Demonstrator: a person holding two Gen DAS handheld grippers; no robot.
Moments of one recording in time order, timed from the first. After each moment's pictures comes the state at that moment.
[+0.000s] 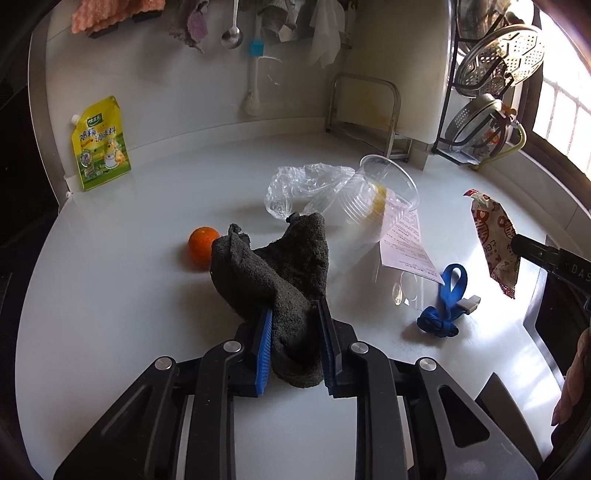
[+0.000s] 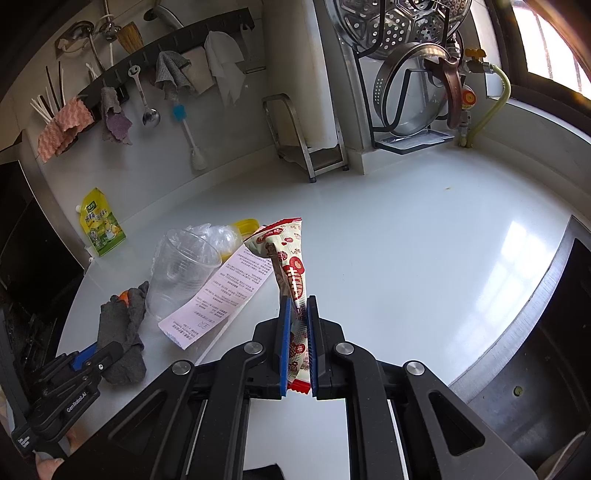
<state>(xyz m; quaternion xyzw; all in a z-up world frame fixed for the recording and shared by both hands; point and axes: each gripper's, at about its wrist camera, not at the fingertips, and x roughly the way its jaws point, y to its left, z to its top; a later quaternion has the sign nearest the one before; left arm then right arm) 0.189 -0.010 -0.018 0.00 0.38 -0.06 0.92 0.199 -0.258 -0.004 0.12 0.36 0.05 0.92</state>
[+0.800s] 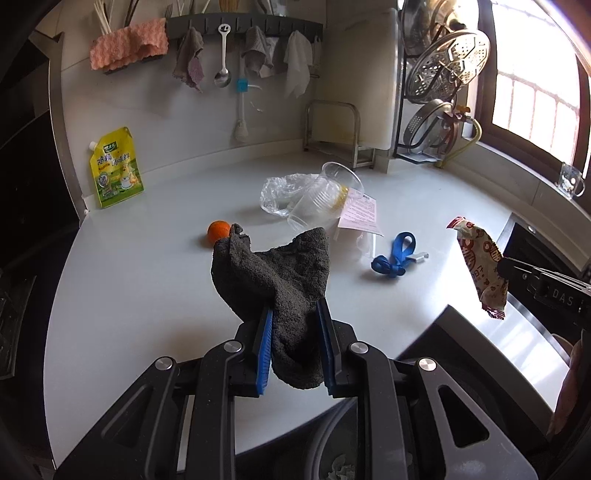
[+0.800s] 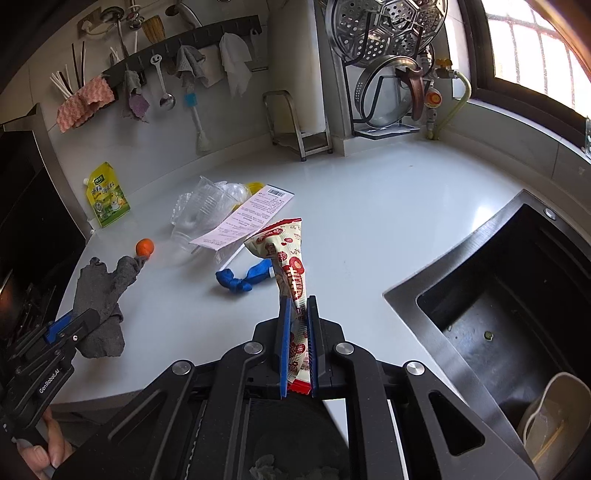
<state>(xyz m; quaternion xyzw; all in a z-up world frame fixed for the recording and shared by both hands) 0.082 -0.003 0.003 0.03 0.33 -0.09 0.94 0.079 -0.233 0.001 0.10 0.37 0.01 0.93</state>
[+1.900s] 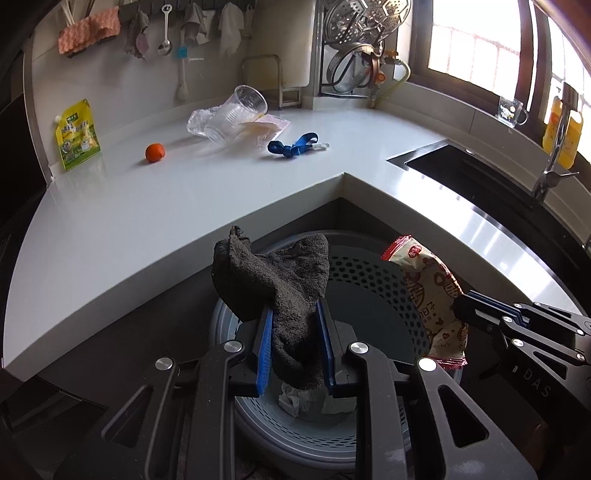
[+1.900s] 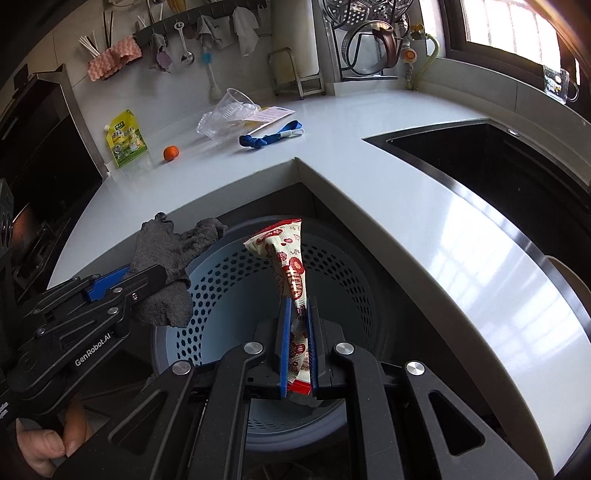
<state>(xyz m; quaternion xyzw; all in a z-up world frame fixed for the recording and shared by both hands) -0.036 -0.052 -0.063 0.06 0.39 -0.17 0.91 -0.087 -0.204 -0.064 0.10 0.41 0.01 0.91</state>
